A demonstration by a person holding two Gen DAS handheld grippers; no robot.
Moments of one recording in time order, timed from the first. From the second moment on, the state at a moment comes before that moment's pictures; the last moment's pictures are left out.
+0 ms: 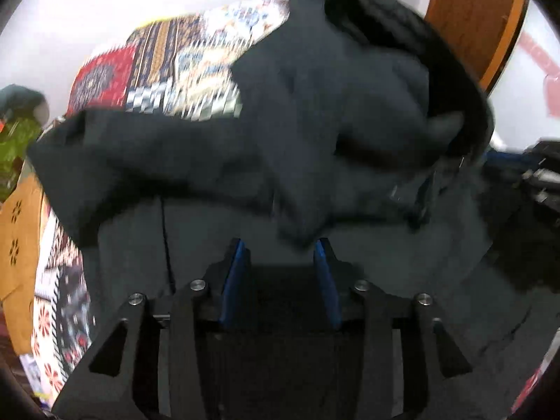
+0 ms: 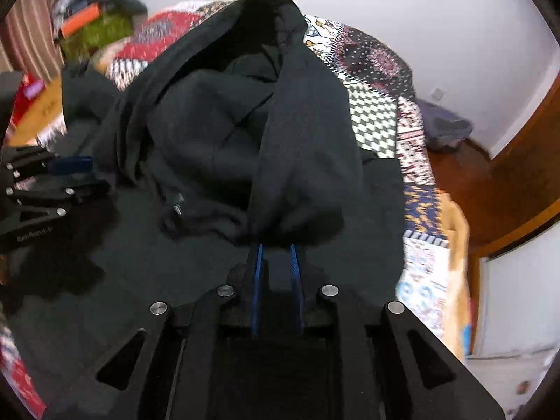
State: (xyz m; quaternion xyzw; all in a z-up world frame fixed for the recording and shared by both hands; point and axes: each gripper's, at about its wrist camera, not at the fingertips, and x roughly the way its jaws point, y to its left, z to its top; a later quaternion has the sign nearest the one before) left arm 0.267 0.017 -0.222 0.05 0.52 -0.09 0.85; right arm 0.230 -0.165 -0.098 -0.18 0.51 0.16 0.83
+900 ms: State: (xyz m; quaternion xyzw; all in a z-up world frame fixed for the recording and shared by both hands) left arm 0.374 -0.004 -0.138 0.00 0.42 -0.13 0.90; right arm 0.345 -0.169 -0.064 -0.01 0.47 0.17 0.86
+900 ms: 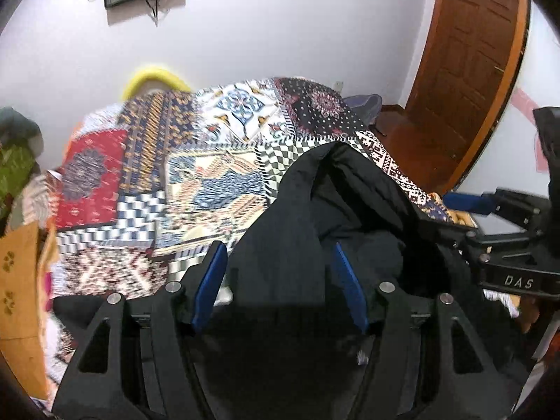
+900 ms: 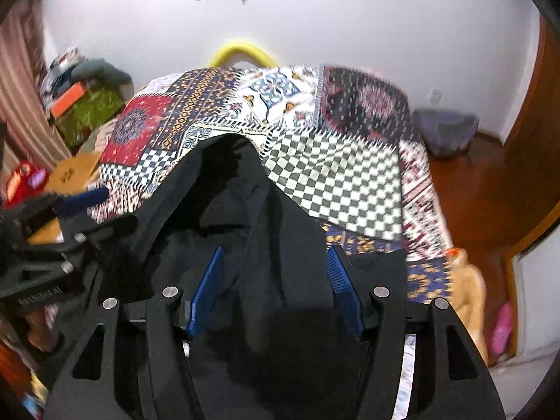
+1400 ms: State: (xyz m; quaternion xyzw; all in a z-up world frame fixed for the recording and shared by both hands) left arm 0.415 -0.013 -0.187 -0.04 0.45 -0.17 0.88; right arm 0.375 -0.175 -0.095 0.03 0.50 0.18 0.85
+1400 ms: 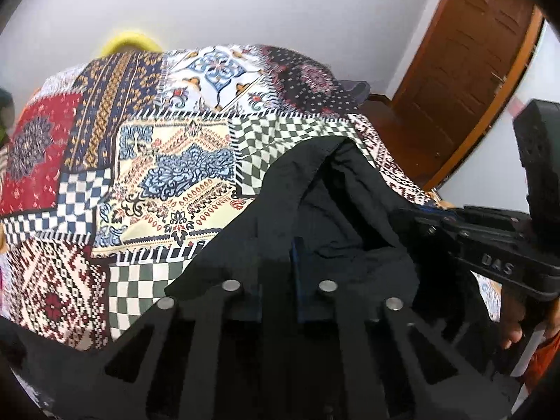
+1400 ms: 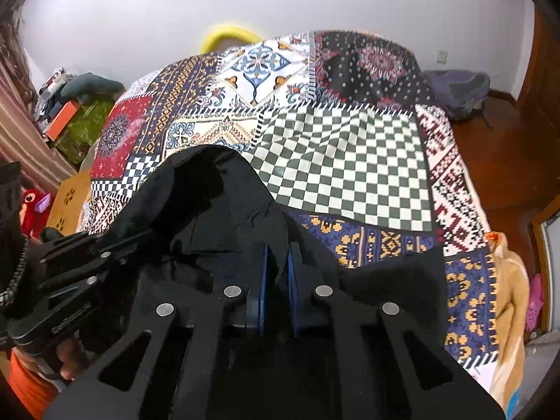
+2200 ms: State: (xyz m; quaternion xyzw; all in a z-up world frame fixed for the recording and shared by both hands) left arm 0.198 0.018 -0.142 -0.02 0.44 -0.19 0.88; right arm 0.172 -0.202 -0.021 -0.03 0.46 0.24 0.86
